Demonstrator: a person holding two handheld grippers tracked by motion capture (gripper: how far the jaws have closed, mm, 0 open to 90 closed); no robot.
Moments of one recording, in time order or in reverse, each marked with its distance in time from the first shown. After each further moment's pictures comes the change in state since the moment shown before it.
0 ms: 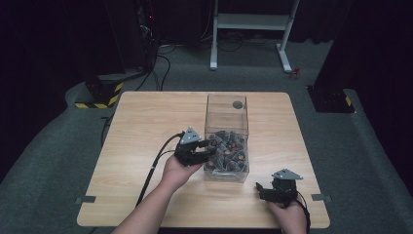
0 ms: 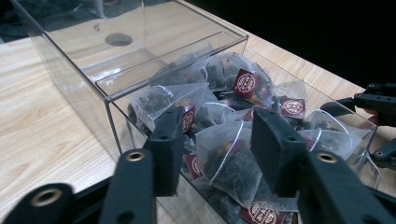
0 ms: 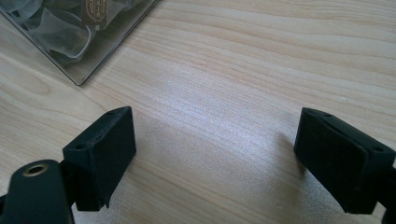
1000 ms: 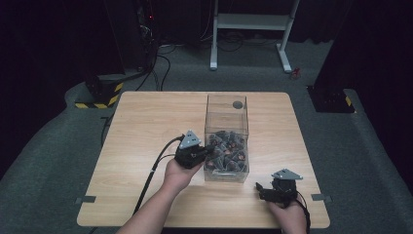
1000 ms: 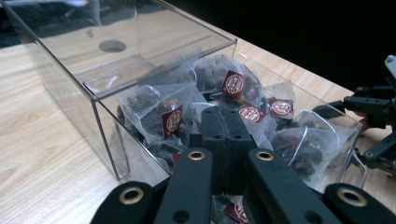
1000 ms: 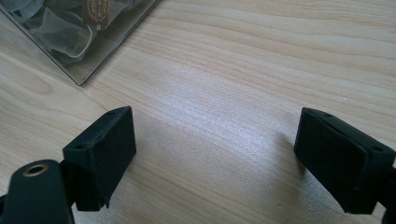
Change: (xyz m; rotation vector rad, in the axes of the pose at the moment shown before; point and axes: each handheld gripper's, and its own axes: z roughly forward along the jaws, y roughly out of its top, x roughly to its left) left arm -0.007 -0.006 -0.005 -0.060 -0.013 0.012; right arm 0.000 0.000 0.000 0.000 0.003 0.000
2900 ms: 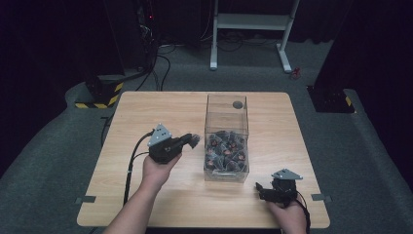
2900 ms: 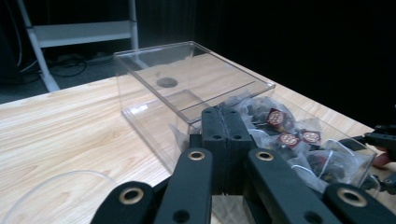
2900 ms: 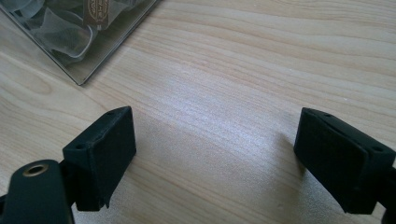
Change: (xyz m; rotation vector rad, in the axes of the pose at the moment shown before) left arm 0.036 0.004 -0.065 -0.141 0.113 -0.020; right arm 0.000 0.000 0.000 0.000 0.001 0.004
